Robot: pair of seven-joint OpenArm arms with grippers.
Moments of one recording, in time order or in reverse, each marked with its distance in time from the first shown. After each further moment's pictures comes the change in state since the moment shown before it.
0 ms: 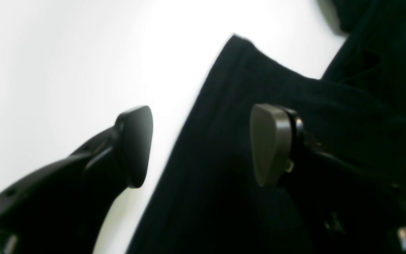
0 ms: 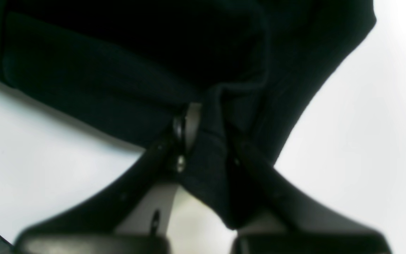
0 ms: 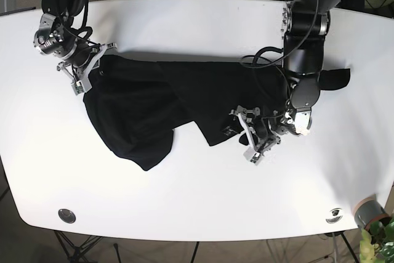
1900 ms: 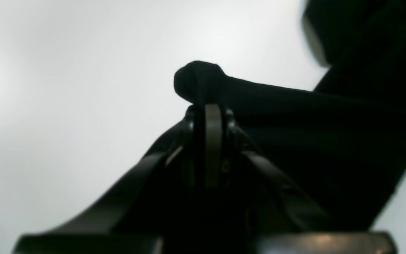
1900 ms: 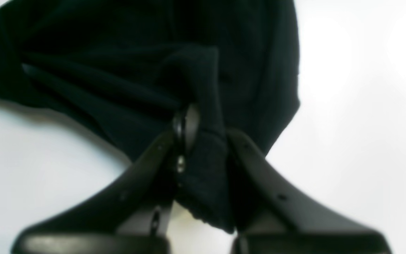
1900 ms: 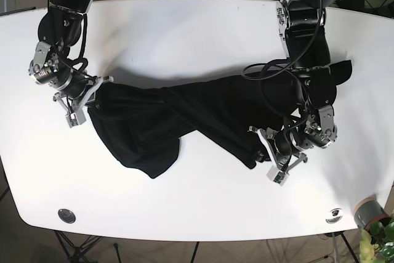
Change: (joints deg) left arm 3.0 2.1 -14.4 25.6 -0.4 -0.4 19.1; right arm 14.2 0.5 0.0 -6.5 -0.2 -1.0 -0.6
